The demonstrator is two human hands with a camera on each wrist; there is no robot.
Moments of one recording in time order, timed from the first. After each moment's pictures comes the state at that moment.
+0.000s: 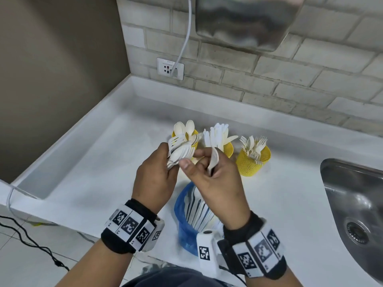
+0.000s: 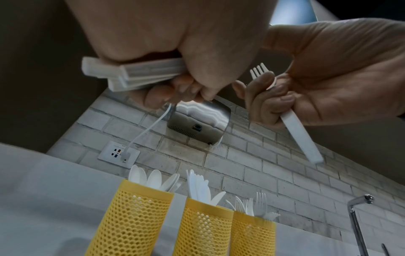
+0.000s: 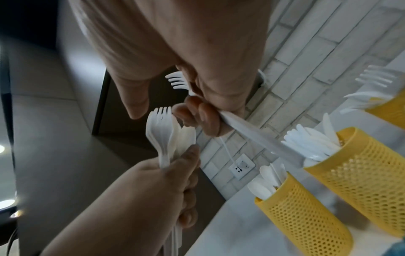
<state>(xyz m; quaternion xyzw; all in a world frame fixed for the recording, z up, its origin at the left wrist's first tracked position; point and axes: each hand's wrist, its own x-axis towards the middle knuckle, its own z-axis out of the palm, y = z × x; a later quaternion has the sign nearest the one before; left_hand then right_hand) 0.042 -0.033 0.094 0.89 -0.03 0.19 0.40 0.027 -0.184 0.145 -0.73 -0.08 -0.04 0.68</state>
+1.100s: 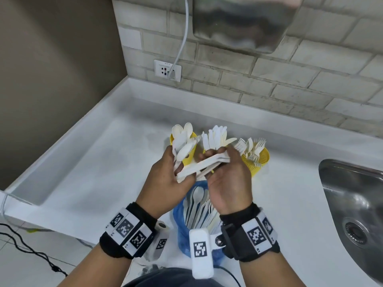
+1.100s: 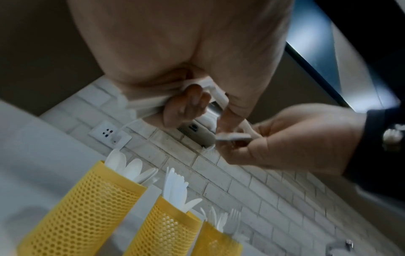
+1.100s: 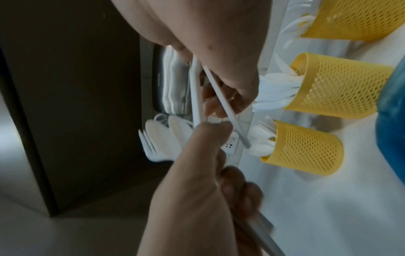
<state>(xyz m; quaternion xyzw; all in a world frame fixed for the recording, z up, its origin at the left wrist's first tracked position) 0.040 -0.048 0.111 0.83 -0.05 0.06 0.55 0.060 -0.191 0.136 -0.37 0.14 0.01 0.92</state>
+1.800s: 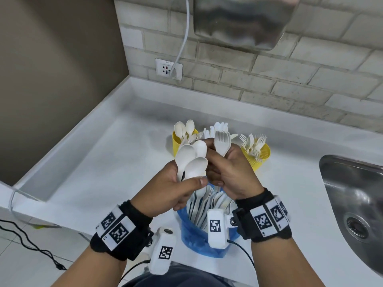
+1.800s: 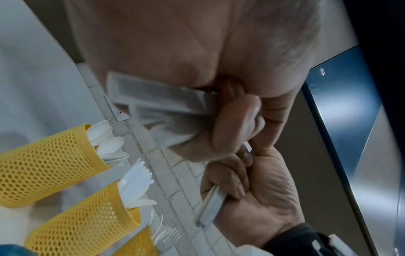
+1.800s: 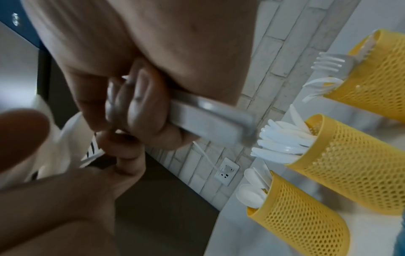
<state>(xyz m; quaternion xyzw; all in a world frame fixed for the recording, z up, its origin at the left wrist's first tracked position) 0.017 -0.041 0.133 0.66 -0.08 -0.17 0.73 0.058 -0.207 0.151 -0.63 -0.10 0.13 0.76</state>
